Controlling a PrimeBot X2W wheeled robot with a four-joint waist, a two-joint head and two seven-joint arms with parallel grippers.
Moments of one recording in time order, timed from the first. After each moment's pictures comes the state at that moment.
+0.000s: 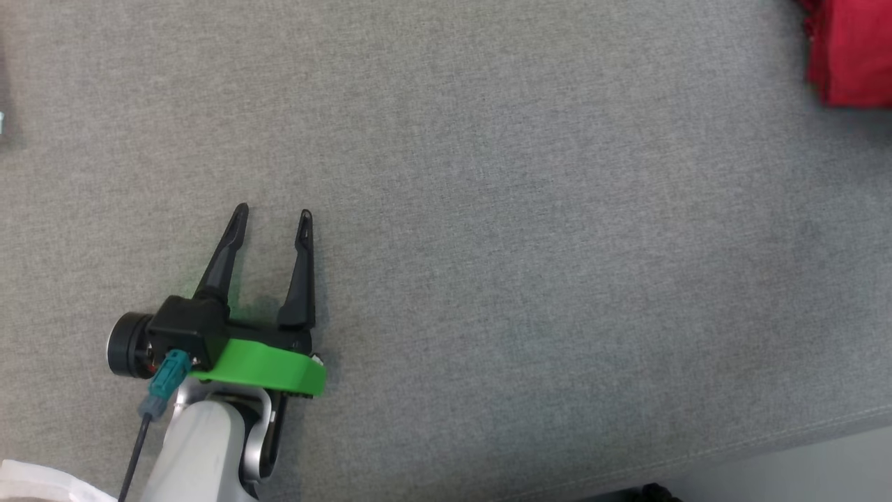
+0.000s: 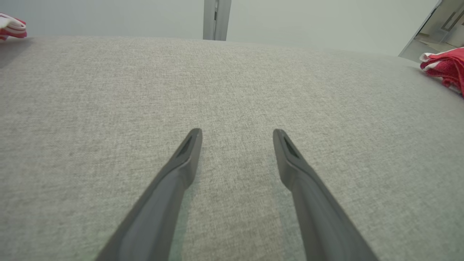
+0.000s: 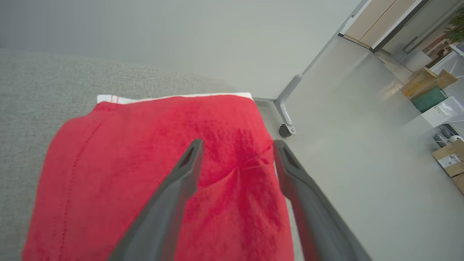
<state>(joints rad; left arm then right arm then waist) -0.25 0.13 -0.23 0.11 -0.25 -0.05 -0.22 -1.02 -0.44 -0.22 0.93 -0.07 0.13 -0.11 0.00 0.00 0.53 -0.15</state>
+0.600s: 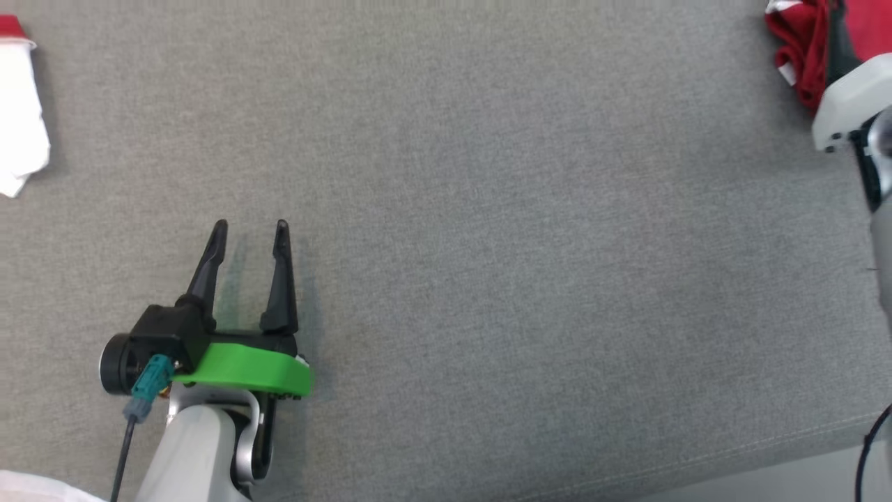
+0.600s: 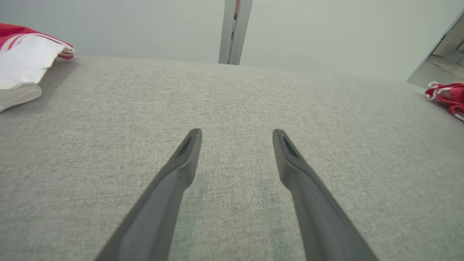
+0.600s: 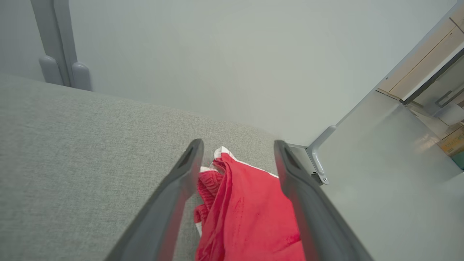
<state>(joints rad) -0.25 0.11 -0.20 0.19 -0.30 -0.04 -0.25 -1.02 -0.30 -0.13 0.93 -0.16 0.13 -0.25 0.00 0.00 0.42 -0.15</state>
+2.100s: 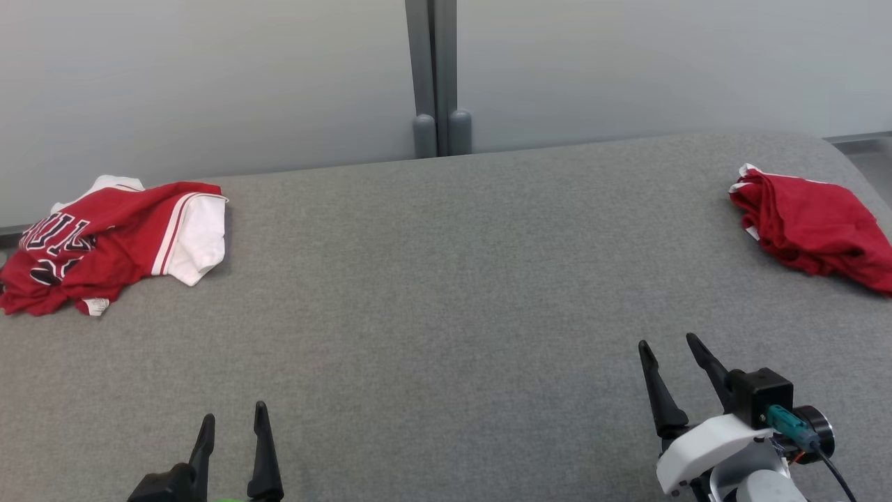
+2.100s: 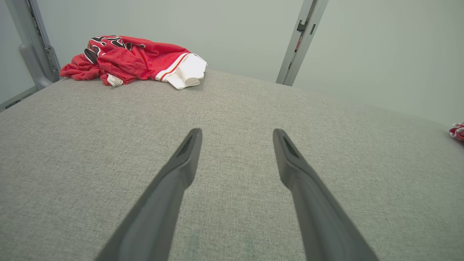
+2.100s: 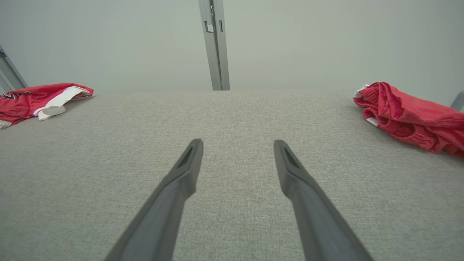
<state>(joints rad) 0.11 0.05 -0.08 0.25 -0.35 -0.03 -0.26 -0.10 -0.05 0.05 0.37 0.14 0.13 -0.26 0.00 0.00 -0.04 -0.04</state>
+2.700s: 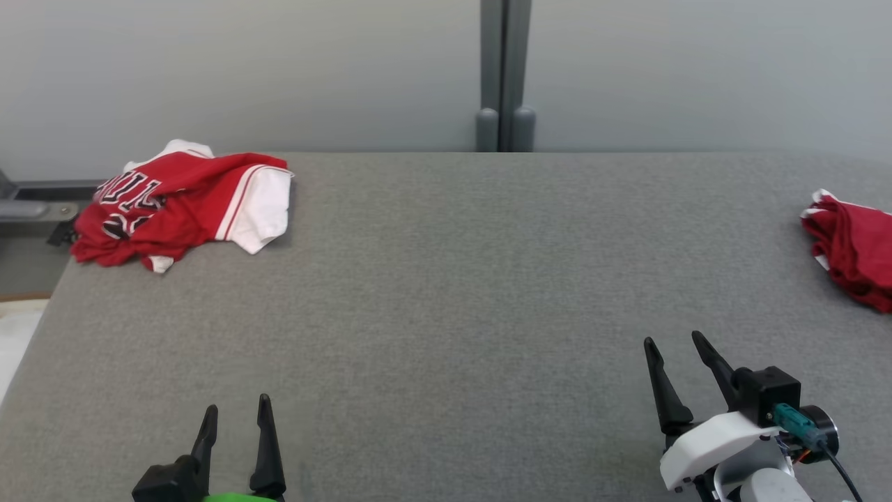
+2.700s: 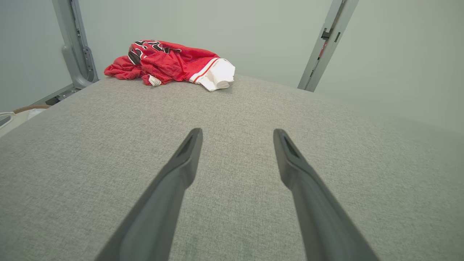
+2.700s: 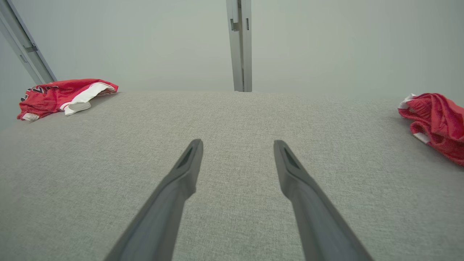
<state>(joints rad) 0.09 0.05 -0.08 0.25 -0.33 -0.03 -0.26 -0.10 -0.05 0.04 0.37 0.16 0.13 -0.26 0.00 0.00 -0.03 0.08</state>
